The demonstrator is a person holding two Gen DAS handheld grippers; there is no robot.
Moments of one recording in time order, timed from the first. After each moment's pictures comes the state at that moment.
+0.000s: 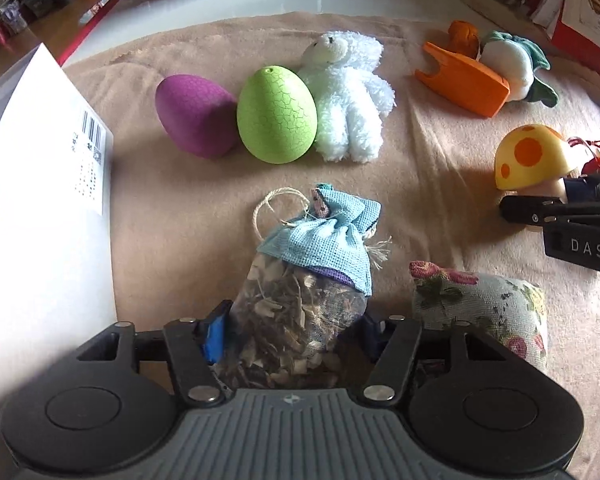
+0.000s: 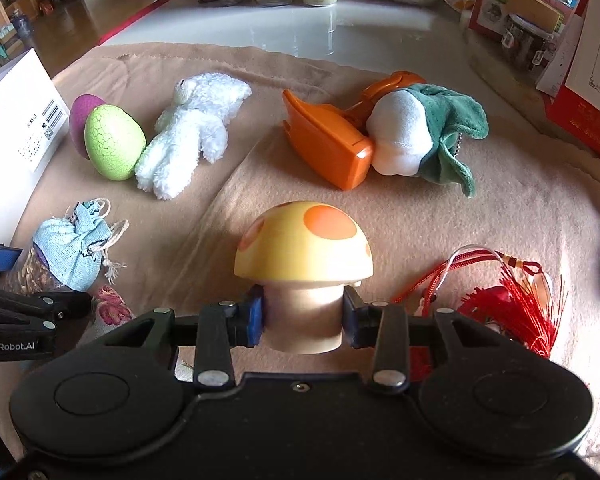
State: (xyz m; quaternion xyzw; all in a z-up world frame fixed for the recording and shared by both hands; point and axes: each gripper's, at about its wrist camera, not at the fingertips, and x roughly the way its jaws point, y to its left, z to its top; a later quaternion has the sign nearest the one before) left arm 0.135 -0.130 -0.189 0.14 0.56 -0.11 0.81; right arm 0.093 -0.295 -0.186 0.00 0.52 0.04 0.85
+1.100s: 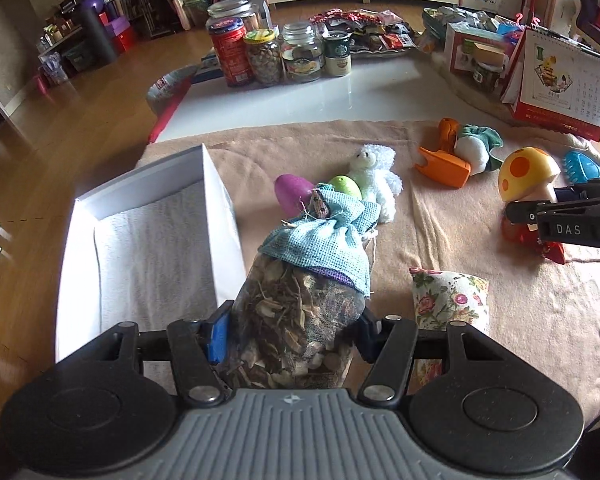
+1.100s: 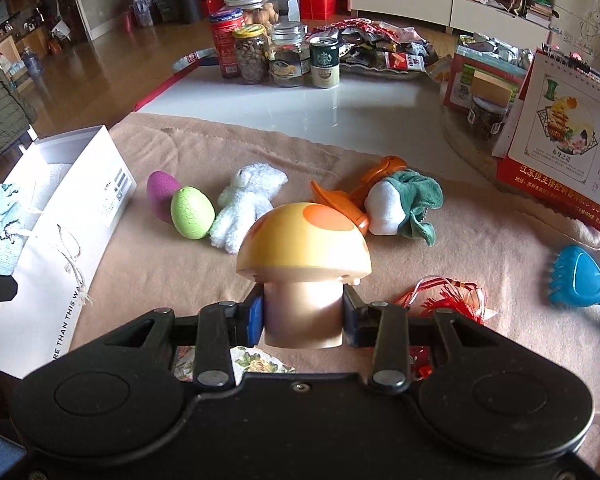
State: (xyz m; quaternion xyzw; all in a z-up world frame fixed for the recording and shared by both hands) left arm 0.052 -0.062 -0.025 0.14 0.47 -0.09 0.87; right arm 0.046 -0.282 -0.083 0.02 0.46 0.04 0.89
